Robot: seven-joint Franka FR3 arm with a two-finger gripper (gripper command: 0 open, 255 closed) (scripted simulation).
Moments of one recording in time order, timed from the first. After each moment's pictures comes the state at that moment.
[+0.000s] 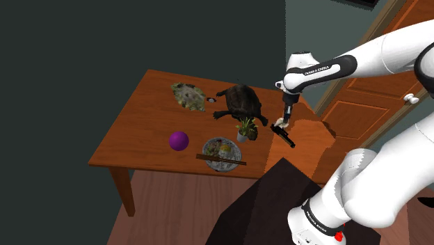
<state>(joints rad) 0.23 -0.12 -0.80 -2.37 -0.35 2.12 -0.85</state>
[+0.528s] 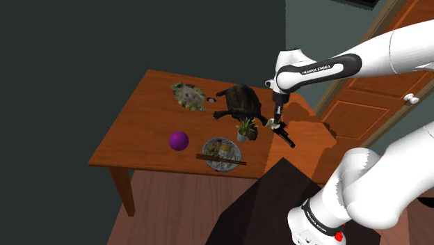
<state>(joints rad) 0.30 -0.20 -0.69 -2.41 -0.35 2.05 -0.69</state>
